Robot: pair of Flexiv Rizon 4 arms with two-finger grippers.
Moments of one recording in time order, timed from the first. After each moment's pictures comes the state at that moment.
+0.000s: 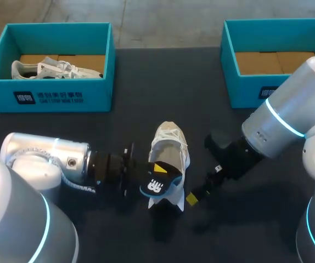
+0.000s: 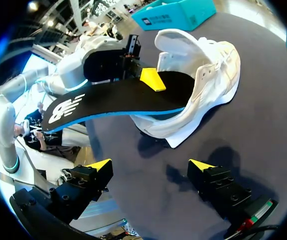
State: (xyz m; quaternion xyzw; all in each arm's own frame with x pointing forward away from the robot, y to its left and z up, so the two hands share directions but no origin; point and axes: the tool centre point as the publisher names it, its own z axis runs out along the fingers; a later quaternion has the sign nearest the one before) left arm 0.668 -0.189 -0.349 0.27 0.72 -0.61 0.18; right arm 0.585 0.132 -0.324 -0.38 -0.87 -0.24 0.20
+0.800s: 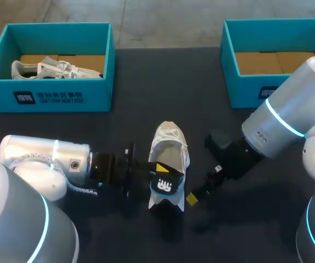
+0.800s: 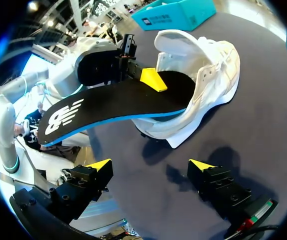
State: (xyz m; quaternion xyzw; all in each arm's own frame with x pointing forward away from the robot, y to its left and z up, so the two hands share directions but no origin) left arm 0.670 -0.191 -0.349 0.25 0.76 -0.57 0.20; right arm 0.585 0.132 -0.324 -0.38 -0.87 -0.24 0.20
